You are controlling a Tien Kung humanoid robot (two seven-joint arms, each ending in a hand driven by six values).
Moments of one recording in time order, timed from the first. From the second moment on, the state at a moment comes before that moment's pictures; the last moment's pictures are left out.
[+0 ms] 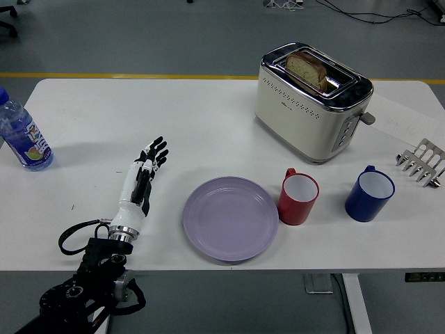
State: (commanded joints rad) left arm -0.34 0.03 -0.94 -0.94 0.80 0.31 -0.65; right arm 0.08 -0.02 1.13 0.18 -0.55 -0.12 -0.24
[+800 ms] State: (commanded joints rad) left arm -0.13 0.13 -1.54 -1.14 0.62 -0.08 -0.23; right arm 0.07 -0.03 1.16 0.18 -0.58 -0.13 -0.24
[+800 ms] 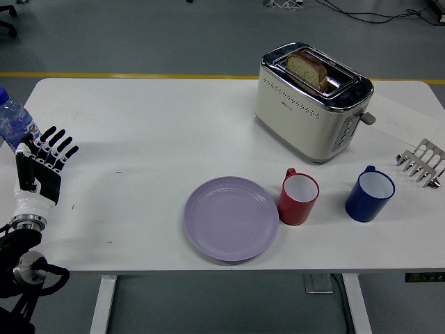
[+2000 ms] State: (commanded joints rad) left arm -0.09 0.10 -1.65 -1.12 0.54 -0.23 -0.06; right arm 0.09 -0.02 1.18 0.18 -0.61 -0.13 -0.25
